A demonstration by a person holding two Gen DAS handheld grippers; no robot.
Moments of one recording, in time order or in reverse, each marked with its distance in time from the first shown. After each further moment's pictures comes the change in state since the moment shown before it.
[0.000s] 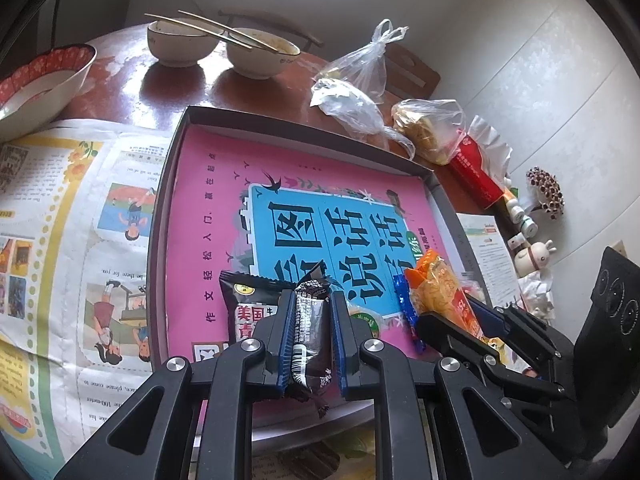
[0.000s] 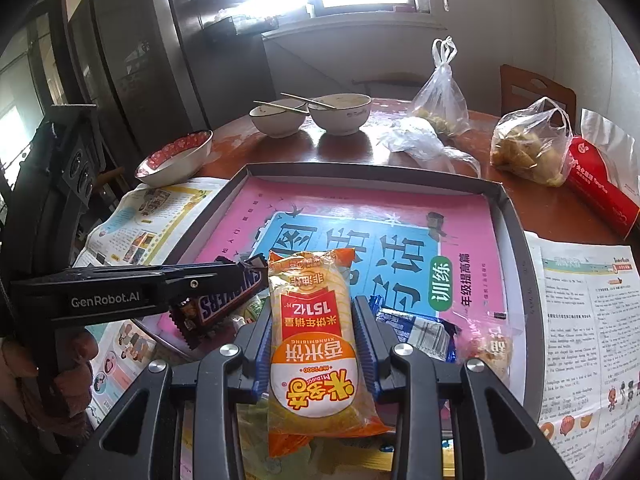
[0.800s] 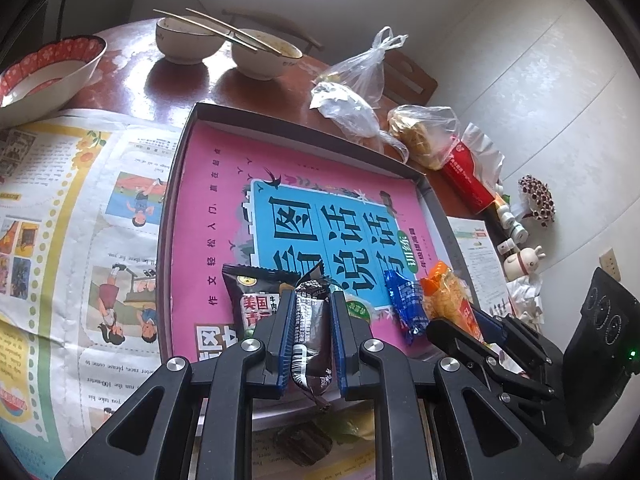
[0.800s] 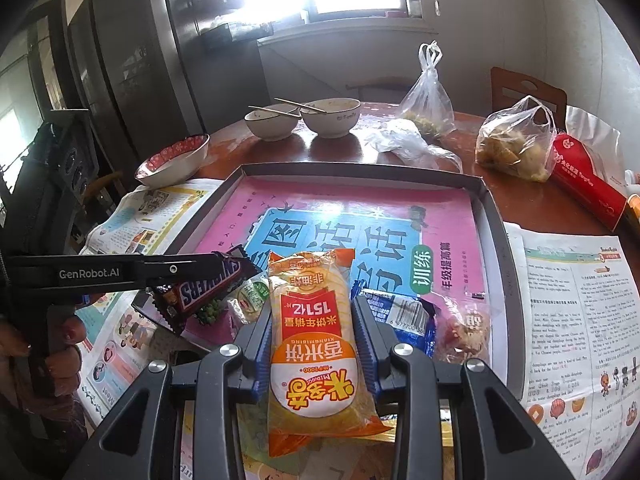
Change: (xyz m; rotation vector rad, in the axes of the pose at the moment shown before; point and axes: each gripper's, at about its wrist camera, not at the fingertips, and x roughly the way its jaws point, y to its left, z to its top) left arm -0.012 0.007 -0.005 -0.033 -0.004 -0.035; right arm -0.017 -0.004 -0.012 0.011 -0.019 -0.016
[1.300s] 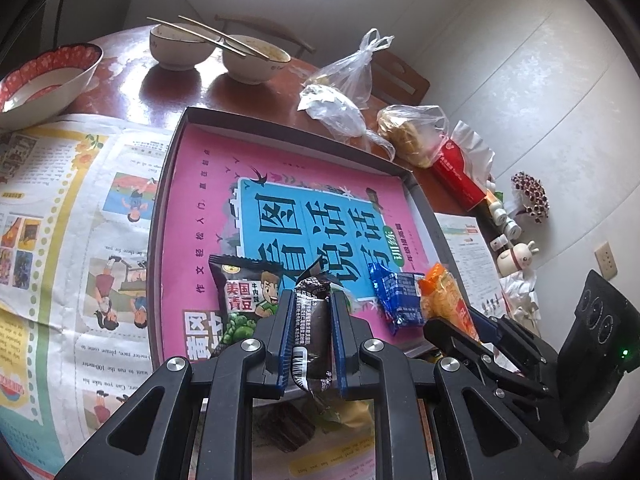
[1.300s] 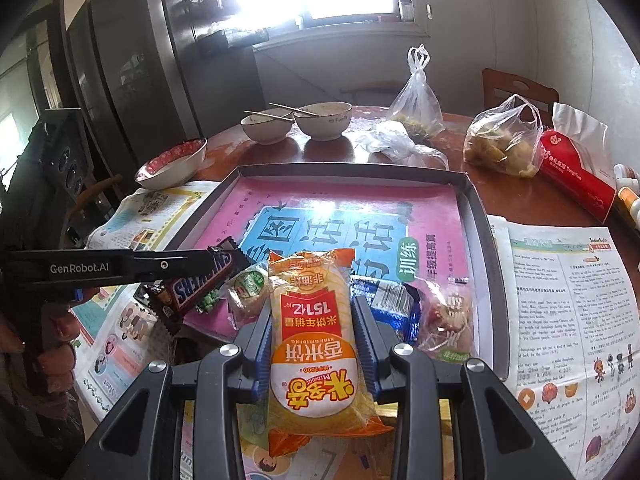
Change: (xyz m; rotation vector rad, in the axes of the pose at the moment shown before) left arm -0.010 -0.012 -0.008 0.021 -0.014 -0.008; right arm -0.013 -0.005 -0.009 0.014 -0.023 -0.011
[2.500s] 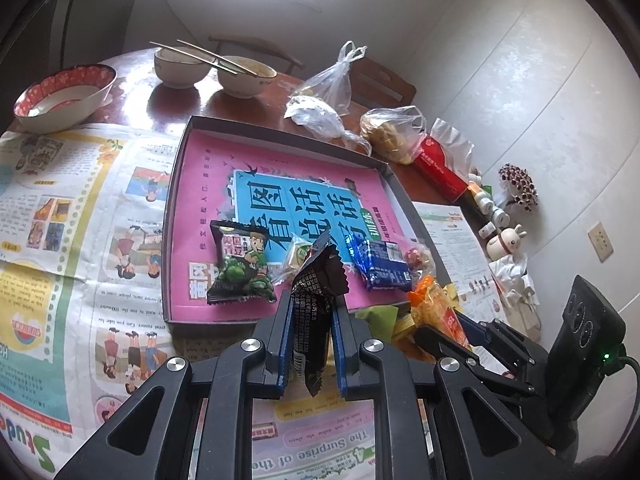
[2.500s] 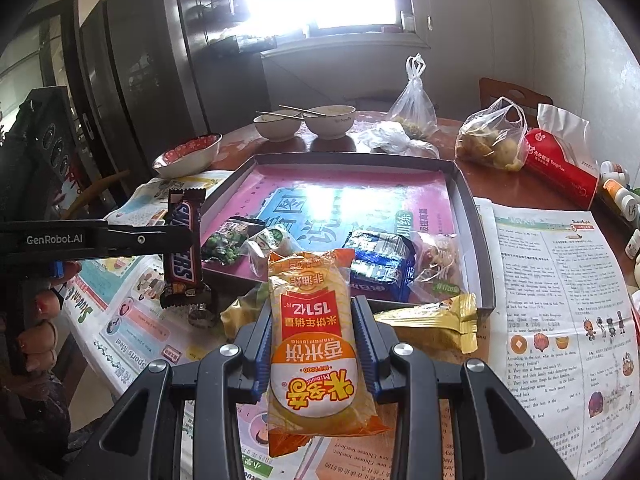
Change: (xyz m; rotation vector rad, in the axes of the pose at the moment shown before) left arm -0.043 -0.017 -0.042 0.052 -0.060 0.009; right arm -0.037 0.008 -0.043 -0.016 -0.037 -0.008
